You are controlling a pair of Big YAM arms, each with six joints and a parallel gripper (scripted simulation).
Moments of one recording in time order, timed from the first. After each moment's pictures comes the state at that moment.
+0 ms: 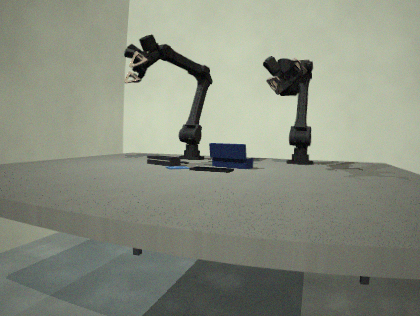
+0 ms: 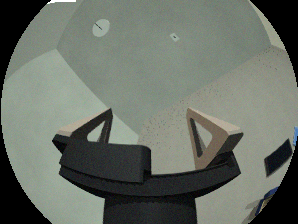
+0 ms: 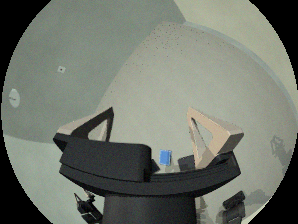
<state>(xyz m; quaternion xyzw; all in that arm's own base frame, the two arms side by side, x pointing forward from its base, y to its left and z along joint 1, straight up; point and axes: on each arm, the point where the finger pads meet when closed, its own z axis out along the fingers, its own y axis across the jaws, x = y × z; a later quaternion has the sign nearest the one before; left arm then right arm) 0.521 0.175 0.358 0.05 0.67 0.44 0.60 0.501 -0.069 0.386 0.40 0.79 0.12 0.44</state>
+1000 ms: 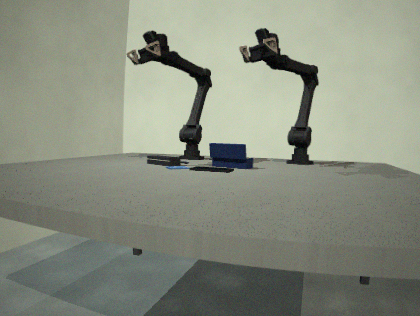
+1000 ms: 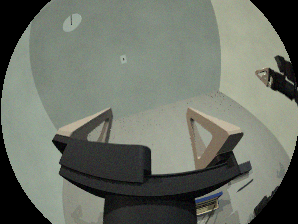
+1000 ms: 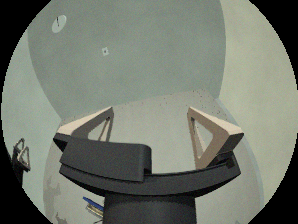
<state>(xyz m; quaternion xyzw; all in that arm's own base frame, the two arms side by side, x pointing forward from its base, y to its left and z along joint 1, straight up) 0.532 0.035 0.464 0.02 0.70 0.09 0.71 0.523 -0.014 0.471 0.08 0.75 0.04 0.66</state>
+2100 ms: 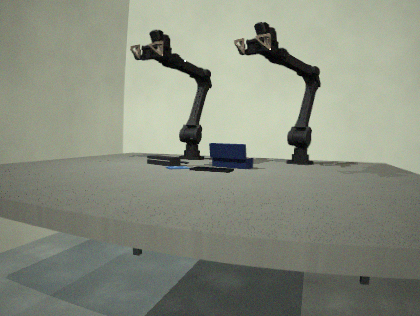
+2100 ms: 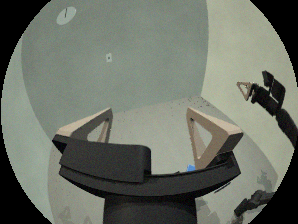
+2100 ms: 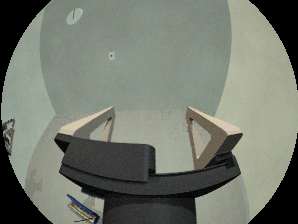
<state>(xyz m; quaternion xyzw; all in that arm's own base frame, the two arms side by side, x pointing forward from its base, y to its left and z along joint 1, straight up) 0.520 -0.001 0.494 0.00 0.71 0.00 0.71 0.519 0.000 0.490 0.00 0.71 0.00 0.71</state>
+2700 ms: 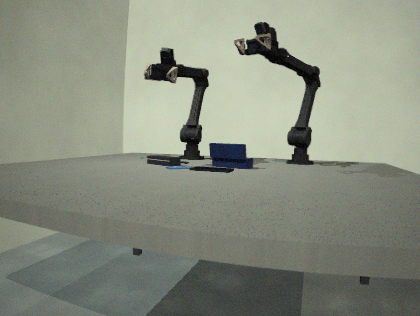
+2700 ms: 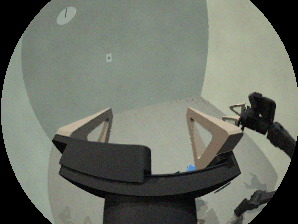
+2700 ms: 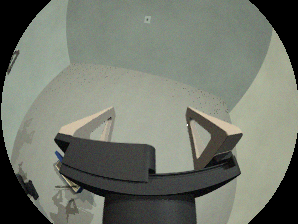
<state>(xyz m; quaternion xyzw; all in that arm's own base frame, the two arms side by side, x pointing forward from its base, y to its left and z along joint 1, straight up) 0.520 -0.001 0.494 0.00 0.71 0.00 0.71 0.510 0.074 0.370 -0.16 0.78 0.03 0.61</state>
